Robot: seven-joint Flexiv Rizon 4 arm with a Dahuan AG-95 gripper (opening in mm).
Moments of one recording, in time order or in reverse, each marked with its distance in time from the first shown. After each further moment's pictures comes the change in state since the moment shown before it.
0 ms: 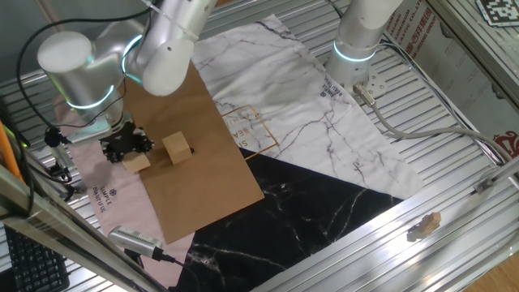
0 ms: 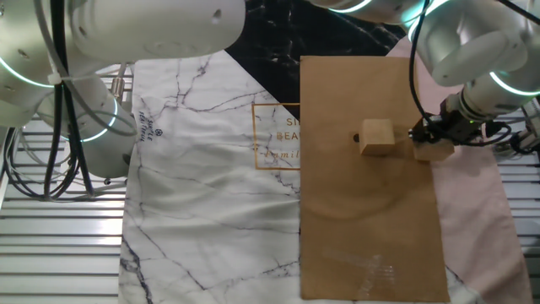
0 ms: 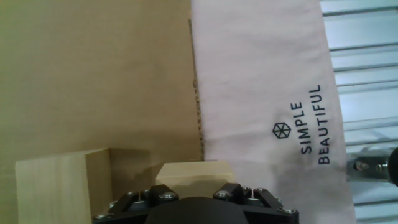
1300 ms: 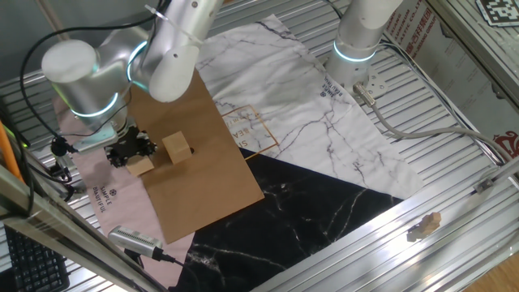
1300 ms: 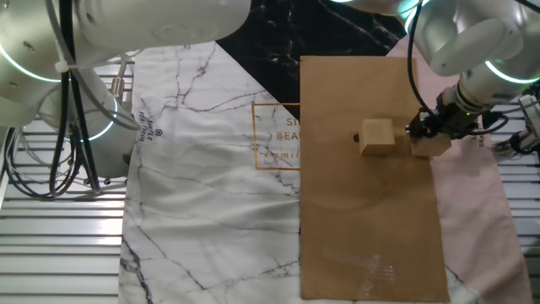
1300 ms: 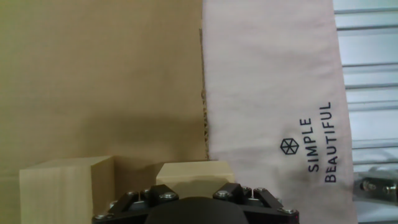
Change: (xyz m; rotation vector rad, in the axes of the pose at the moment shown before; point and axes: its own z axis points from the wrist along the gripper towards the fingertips) arm -0.011 0.006 0.003 -0.008 0.023 -0.040
